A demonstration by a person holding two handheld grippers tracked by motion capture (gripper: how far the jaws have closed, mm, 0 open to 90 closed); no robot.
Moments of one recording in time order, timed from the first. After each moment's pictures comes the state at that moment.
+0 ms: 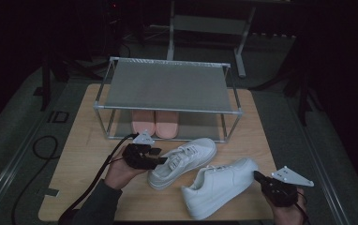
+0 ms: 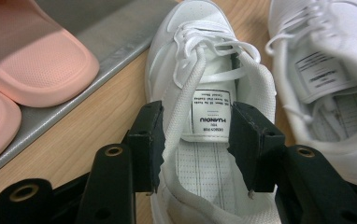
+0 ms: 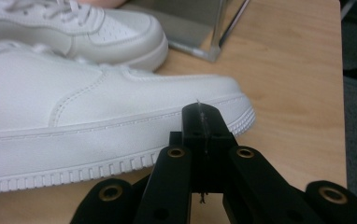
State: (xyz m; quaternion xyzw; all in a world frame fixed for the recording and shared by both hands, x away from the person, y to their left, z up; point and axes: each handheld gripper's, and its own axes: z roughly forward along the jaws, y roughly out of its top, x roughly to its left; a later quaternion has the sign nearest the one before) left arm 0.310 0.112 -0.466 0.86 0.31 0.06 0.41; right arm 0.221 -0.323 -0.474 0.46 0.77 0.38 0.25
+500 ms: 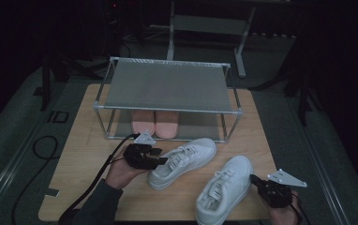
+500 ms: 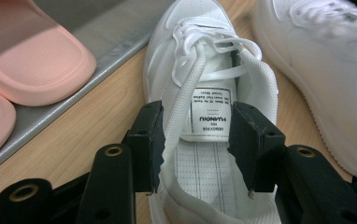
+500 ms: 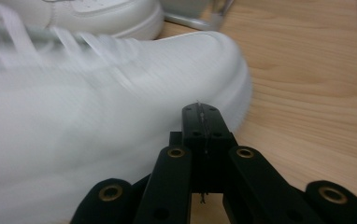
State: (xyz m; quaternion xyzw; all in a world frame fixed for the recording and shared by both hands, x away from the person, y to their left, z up) left arm 0.311 0.110 -0.468 0.86 0.31 0.06 0.41; right arm 0.231 -0.323 -0.508 0.47 0.77 0.38 0.22
